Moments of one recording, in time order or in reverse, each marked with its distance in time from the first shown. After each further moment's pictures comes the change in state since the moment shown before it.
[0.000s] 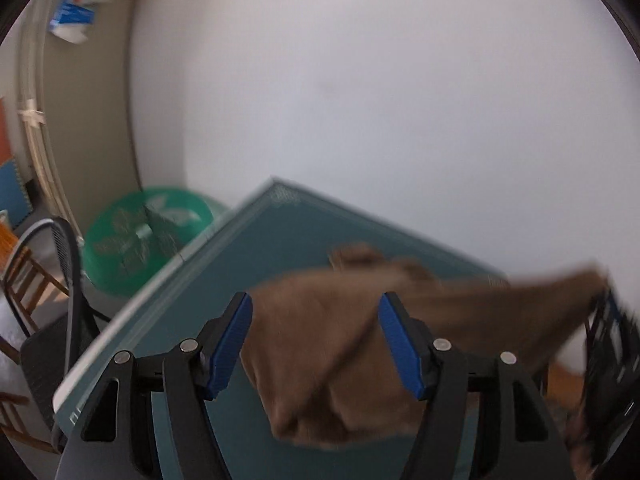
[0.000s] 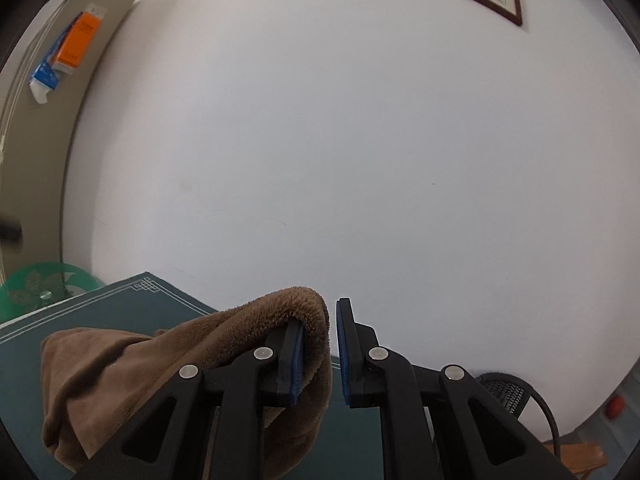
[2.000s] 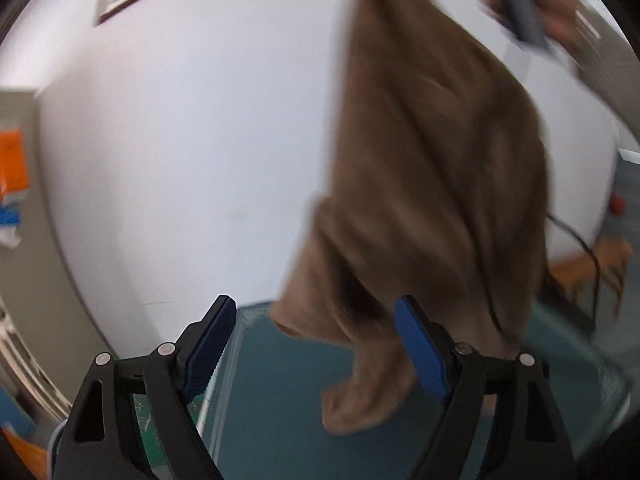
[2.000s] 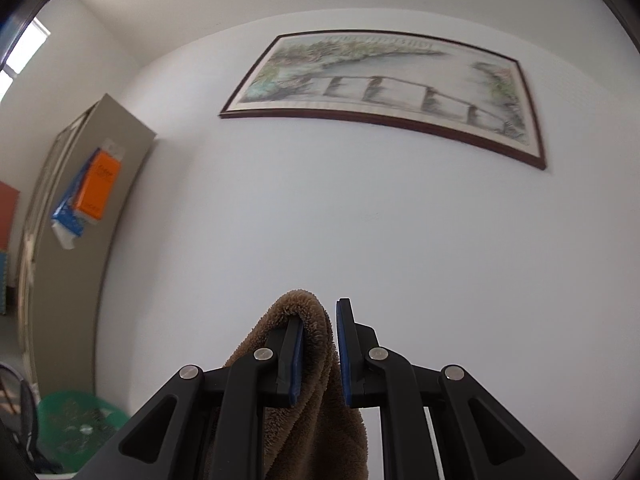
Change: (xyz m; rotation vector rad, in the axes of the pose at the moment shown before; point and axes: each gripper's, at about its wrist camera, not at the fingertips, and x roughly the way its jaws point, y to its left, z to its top) left arm -0.100 -0.045 -0.065 0.627 -0.400 -0.171; right arm -0.102 -0.020 0.297 0.028 -0.410 0.139
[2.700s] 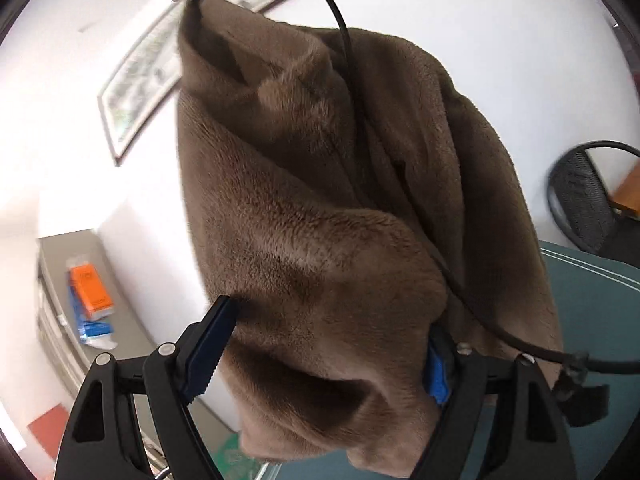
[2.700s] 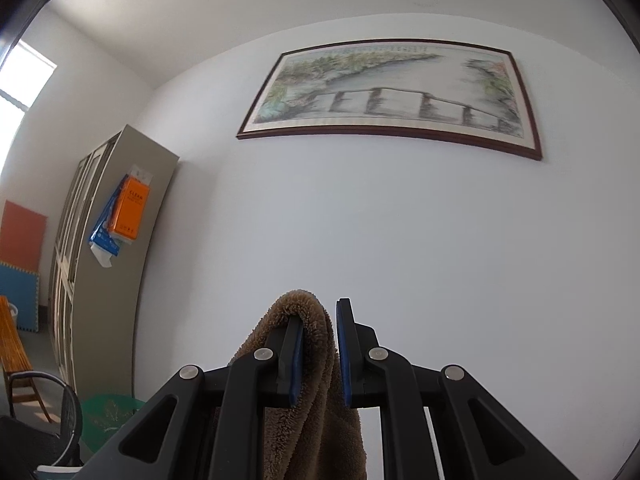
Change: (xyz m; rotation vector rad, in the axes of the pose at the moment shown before) left arm -0.010 -0.190 0.004 0.306 -0.177 0.362; right arm -0.087 -0.043 0.000 0.089 -0.016 0.085
